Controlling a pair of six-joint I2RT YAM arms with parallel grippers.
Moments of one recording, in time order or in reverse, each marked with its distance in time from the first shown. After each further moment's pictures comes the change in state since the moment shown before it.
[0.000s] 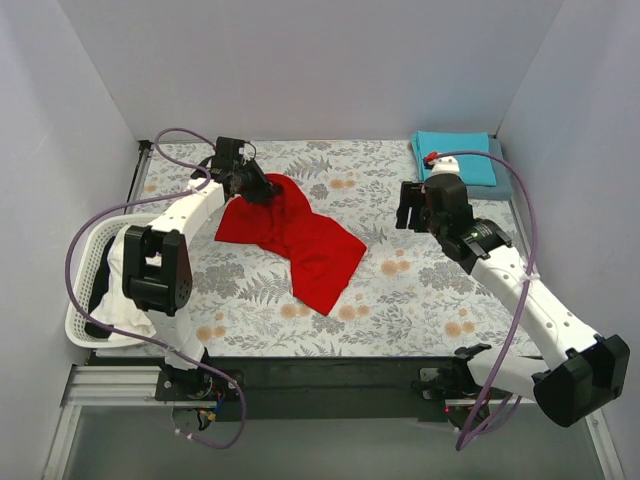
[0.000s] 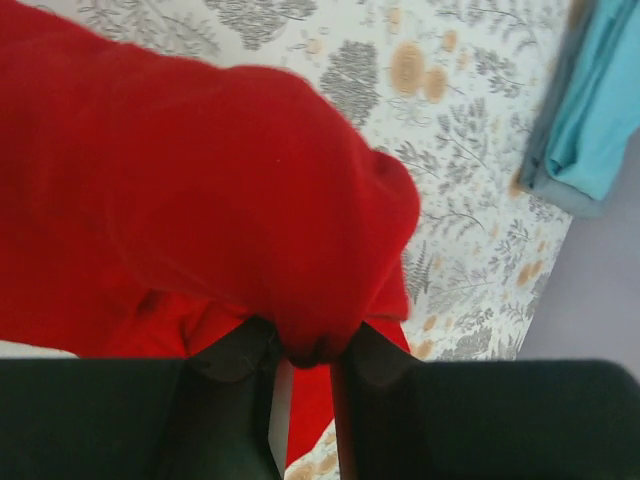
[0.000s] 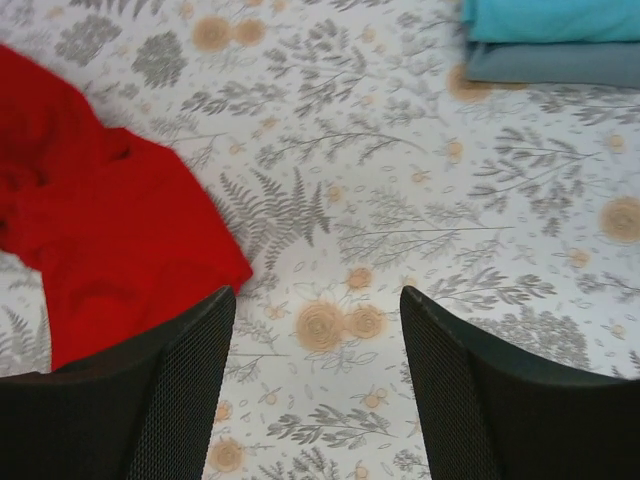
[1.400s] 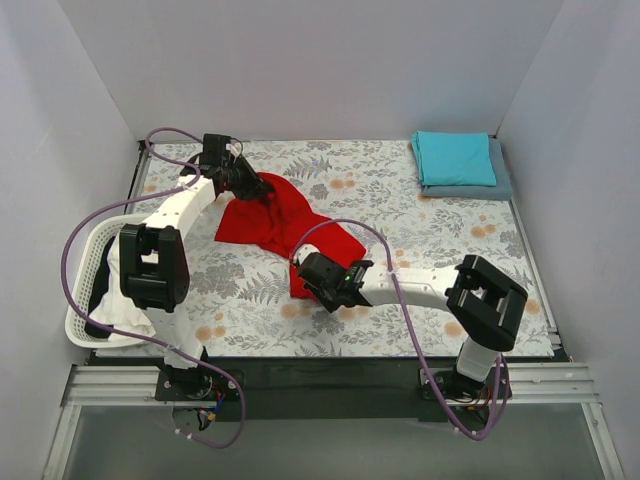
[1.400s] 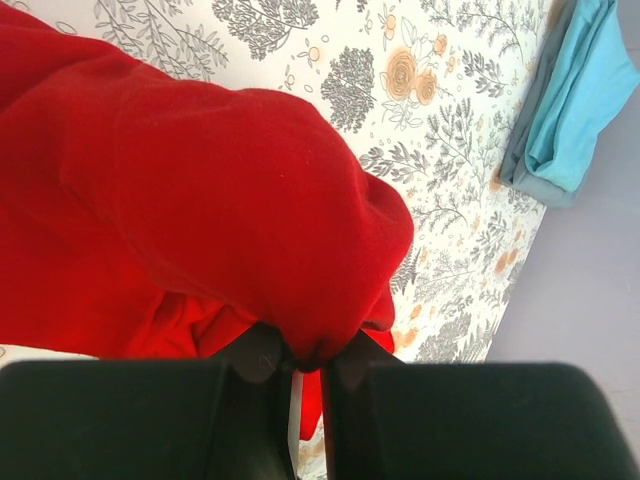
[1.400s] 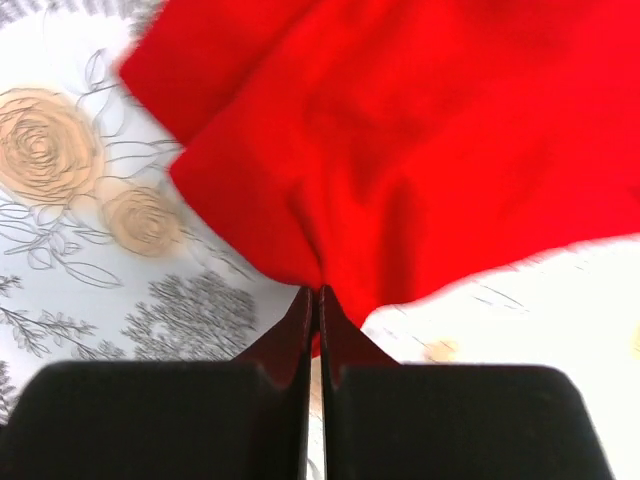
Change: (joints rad) left arm 0.093 0.065 0.034 -0.016 0.125 0.016; right arm 0.639 0.594 -0.033 0.119 -0.081 -0.092
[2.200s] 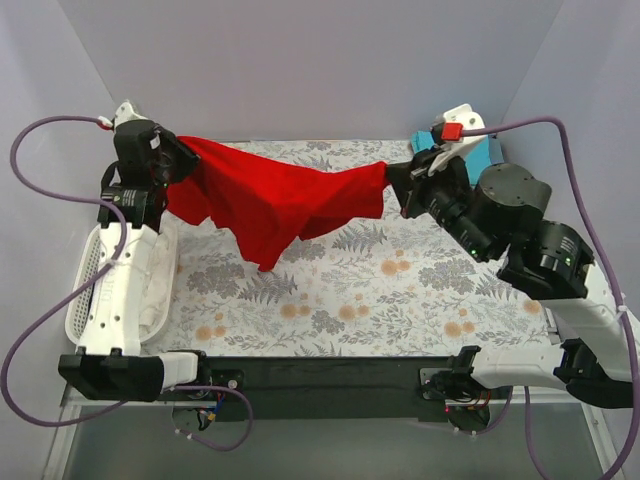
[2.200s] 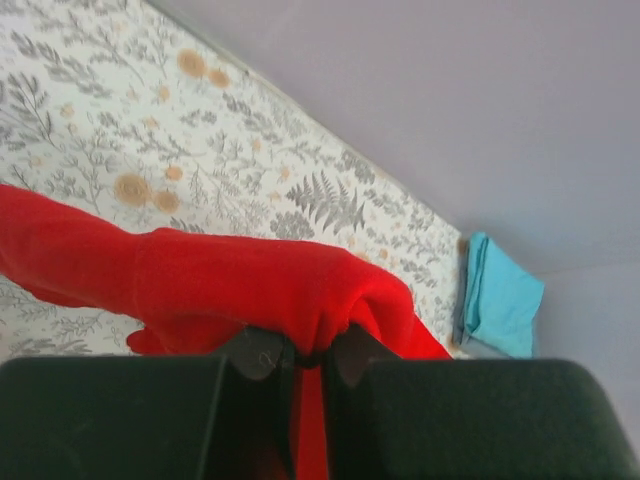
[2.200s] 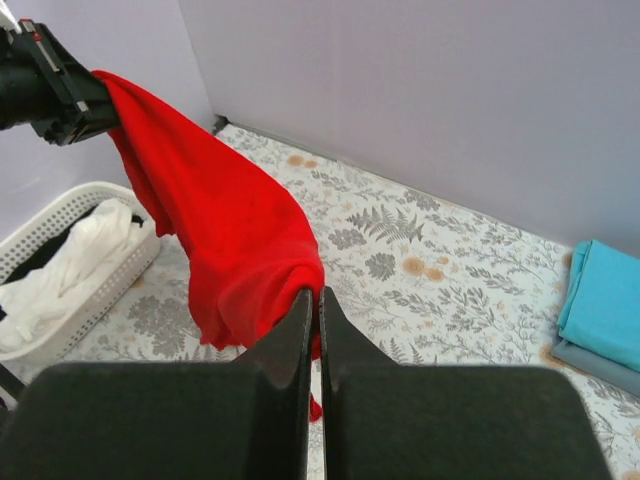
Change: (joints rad) left arm 0.101 -0.544 0.035 -0.161 -0.413 0.064; right arm -0.033 -0.592 0.710 -0.307 0.278 -0.138
